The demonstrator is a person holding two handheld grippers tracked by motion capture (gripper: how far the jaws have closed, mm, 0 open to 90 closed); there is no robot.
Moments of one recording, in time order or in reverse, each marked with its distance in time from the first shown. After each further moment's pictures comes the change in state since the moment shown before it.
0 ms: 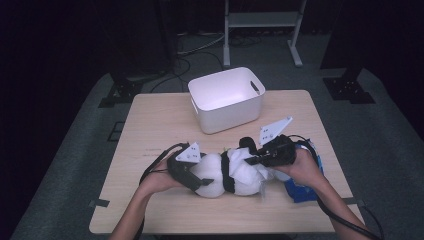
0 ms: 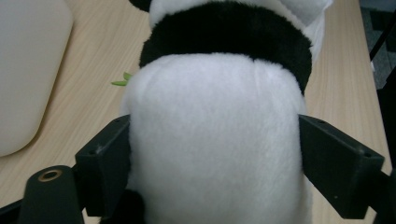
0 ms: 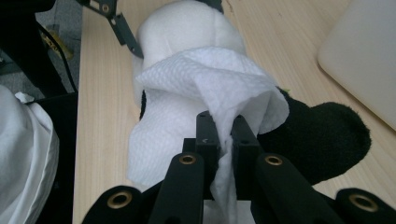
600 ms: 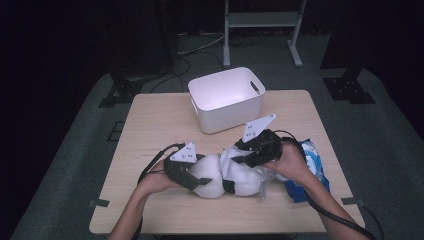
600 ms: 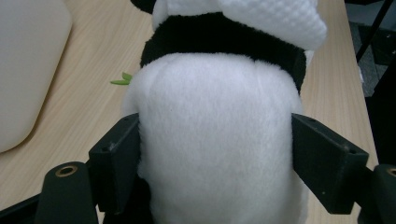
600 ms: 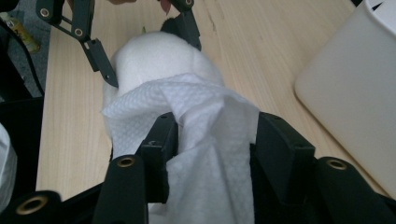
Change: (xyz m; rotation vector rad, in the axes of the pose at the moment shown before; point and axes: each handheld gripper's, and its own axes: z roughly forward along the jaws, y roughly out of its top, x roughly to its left) left arm 0.001 -0.007 -0.002 -0.036 -0.020 -0.021; right arm 0.004 0.035 0.016 -0.005 -0.104 -0.079
